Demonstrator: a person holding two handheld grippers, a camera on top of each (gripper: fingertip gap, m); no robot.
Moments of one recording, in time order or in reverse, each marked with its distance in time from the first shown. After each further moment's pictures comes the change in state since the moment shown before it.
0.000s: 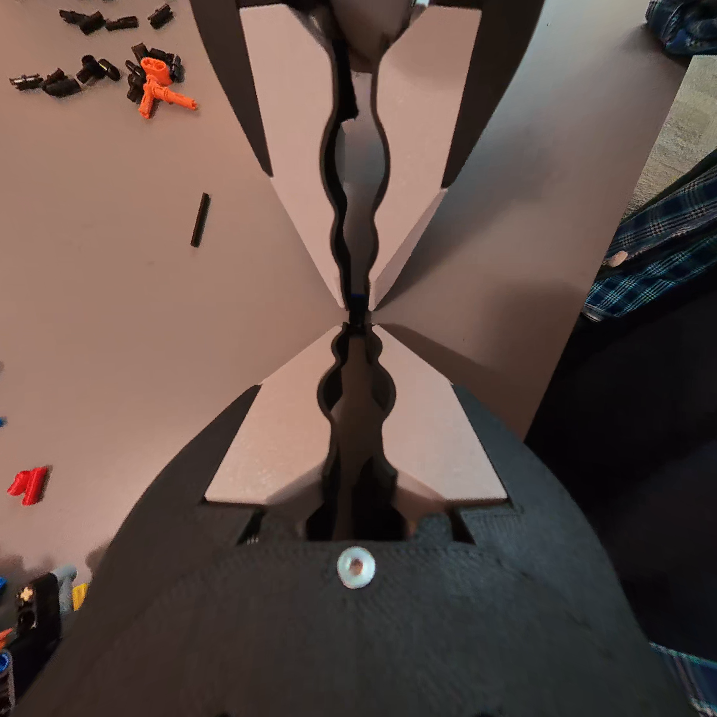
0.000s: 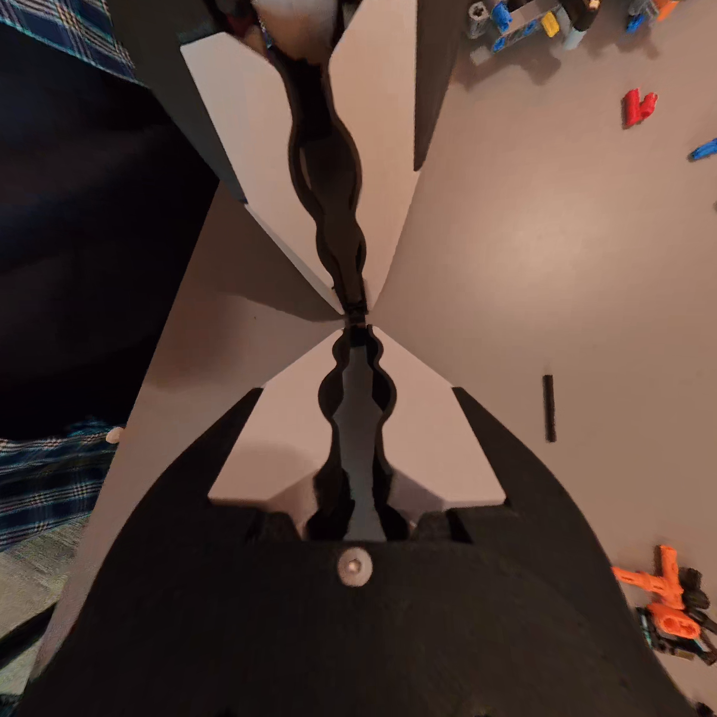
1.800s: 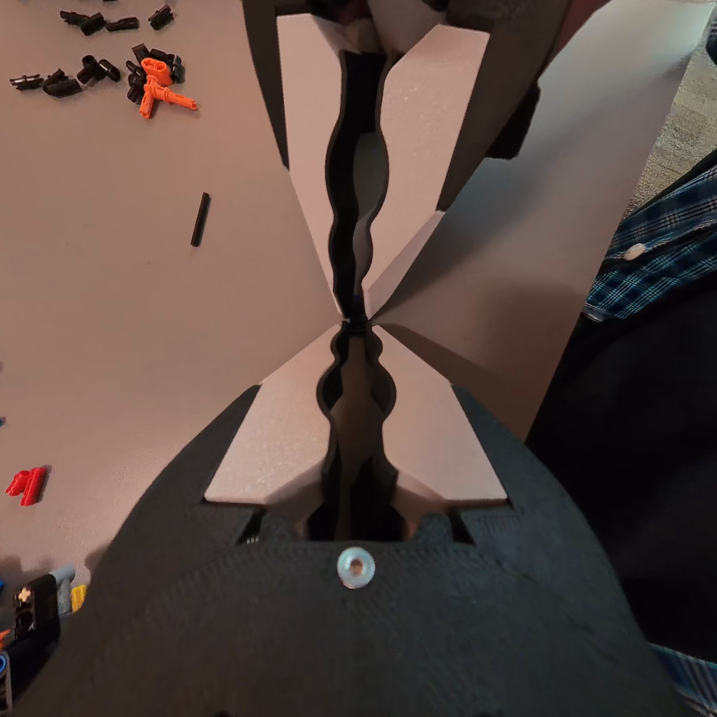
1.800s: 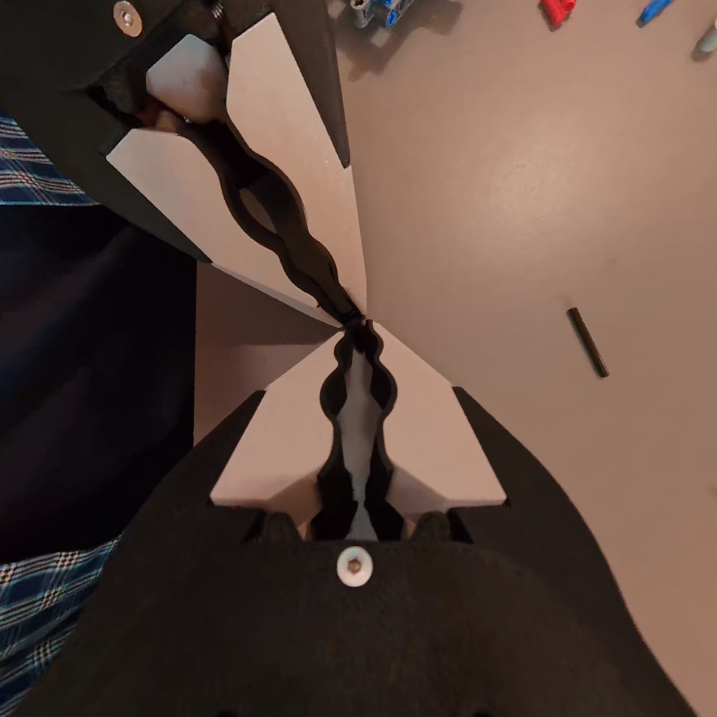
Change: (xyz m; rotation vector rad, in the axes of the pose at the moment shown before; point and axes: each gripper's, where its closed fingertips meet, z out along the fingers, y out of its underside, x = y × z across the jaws) left arm 0.000 0.000 0.000 0.005 0.001 -0.001; right arm 0.001 -0.003 0.003 0.043 0.078 0.366
